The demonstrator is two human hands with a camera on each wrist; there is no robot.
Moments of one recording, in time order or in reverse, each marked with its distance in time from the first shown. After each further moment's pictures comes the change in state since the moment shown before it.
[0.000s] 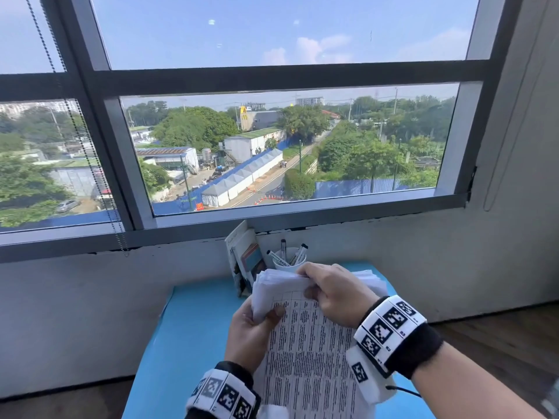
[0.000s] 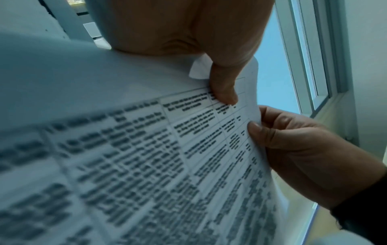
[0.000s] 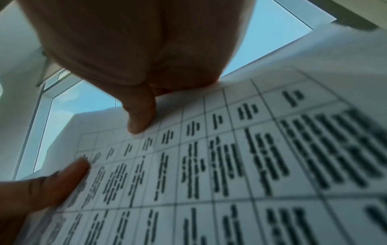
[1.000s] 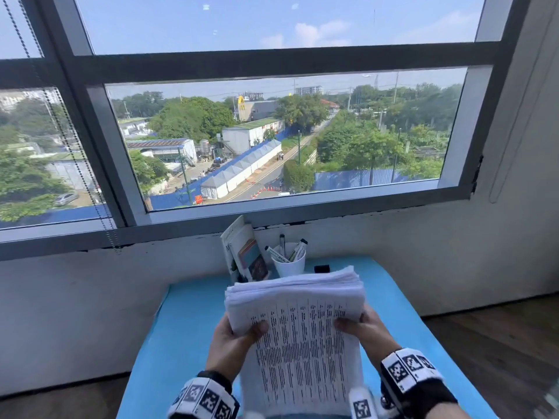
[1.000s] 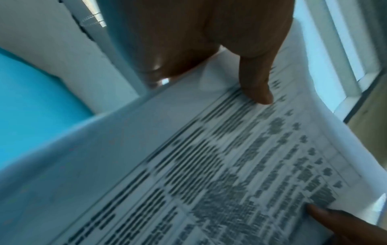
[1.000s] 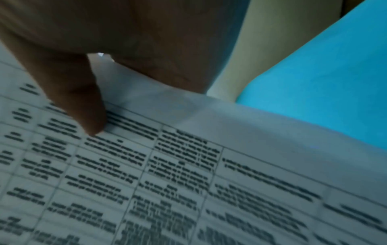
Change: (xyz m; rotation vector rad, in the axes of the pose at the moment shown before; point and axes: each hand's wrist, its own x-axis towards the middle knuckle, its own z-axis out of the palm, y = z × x) left_hand 0.018 -0.035 -0.031 -0.027 0.078 -0.088; right_hand -0.035 0.093 0.093 1.302 0.300 0.478
